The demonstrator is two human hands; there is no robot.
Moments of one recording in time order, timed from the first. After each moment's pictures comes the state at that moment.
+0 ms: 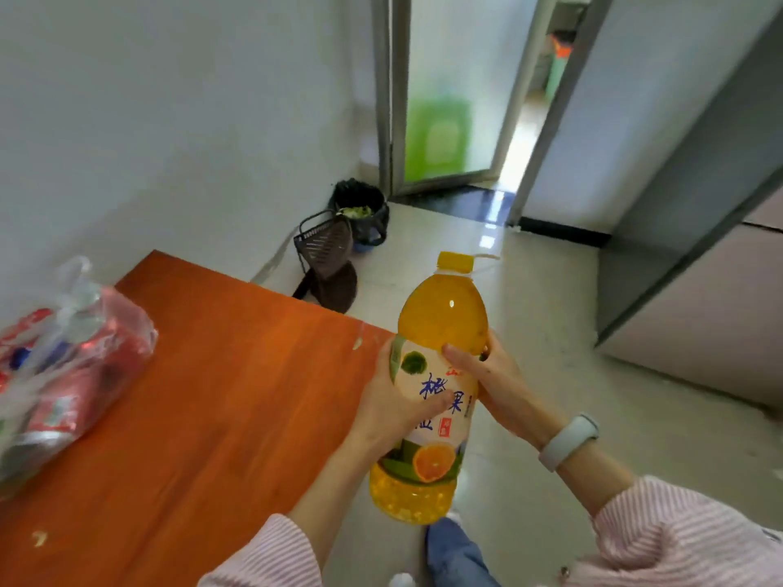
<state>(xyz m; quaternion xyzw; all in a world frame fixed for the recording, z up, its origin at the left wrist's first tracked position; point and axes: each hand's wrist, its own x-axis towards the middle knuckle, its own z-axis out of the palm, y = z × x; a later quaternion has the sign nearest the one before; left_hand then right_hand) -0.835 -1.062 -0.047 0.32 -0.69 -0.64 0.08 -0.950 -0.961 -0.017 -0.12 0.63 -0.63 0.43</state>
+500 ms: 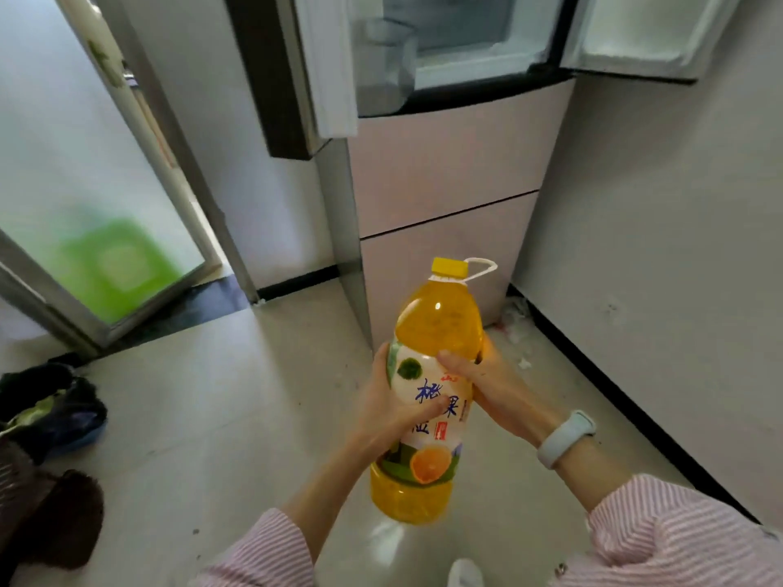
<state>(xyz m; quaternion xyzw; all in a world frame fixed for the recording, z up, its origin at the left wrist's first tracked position) -1.149 -0.732 -0.018 -0.03 -0.78 -0.61 -0.14 -1.157 -0.572 0.003 0.05 0.66 -0.73 0.13</state>
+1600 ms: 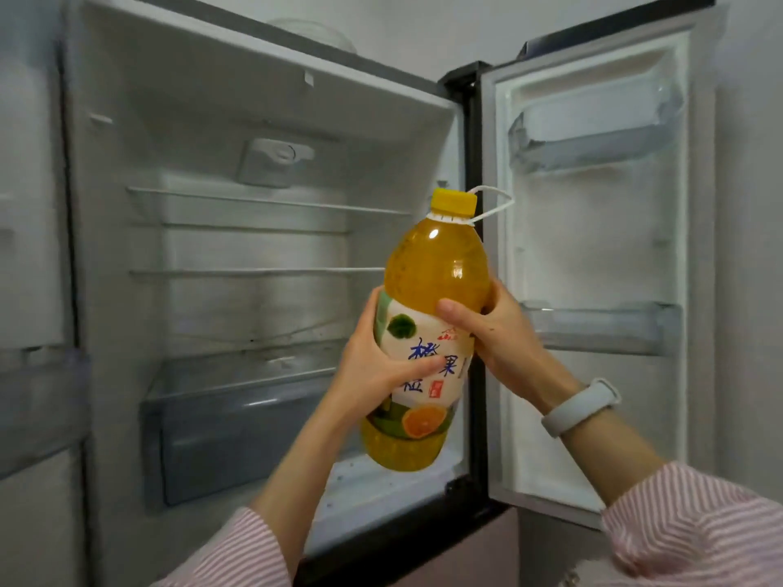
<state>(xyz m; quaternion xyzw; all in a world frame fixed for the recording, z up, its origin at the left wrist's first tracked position) -1.758 -0.456 0.359 -0.37 -0.69 -0.60 0.17 -1.715 -0.298 0.389 -0.24 0.68 -0.64 -0.25</state>
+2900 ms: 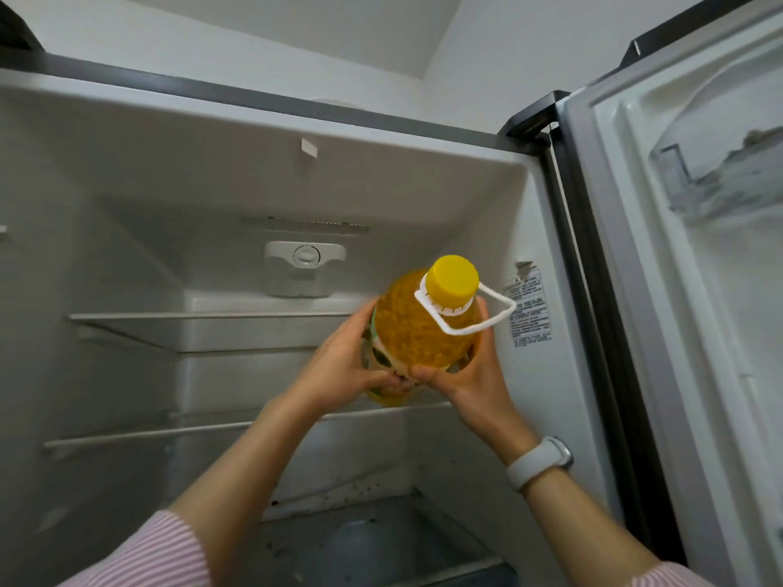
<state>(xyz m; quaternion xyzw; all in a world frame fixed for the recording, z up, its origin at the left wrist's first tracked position) -2.006 -0.492 0.512 -0.33 -0.81 -0.30 0.38 -2.006 -0.318 0.474 -0.42 0.57 -0.56 -0.42</state>
